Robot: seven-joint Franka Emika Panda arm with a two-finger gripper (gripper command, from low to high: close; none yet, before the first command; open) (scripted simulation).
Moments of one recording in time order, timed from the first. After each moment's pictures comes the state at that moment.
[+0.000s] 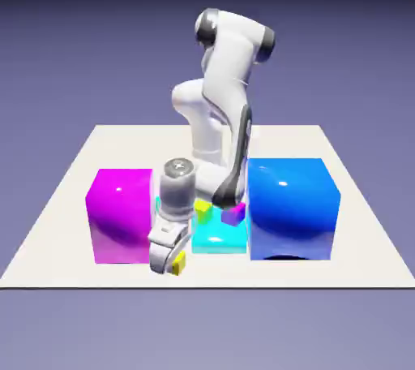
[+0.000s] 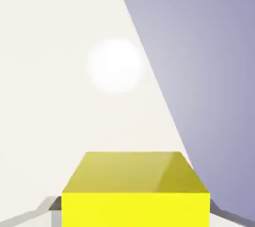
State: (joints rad) arm 0.62 0.46 -0.71 -2.31 0.45 2.59 -0.83
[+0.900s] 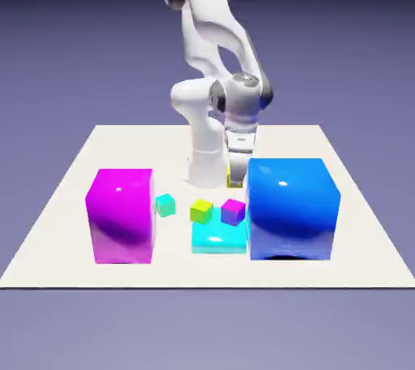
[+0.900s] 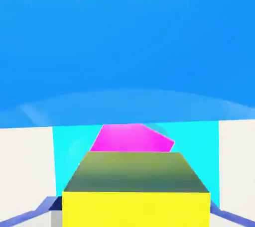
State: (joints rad) arm 0.37 -0.33 -0.15 -2.86 -0.21 2.50 -0.35
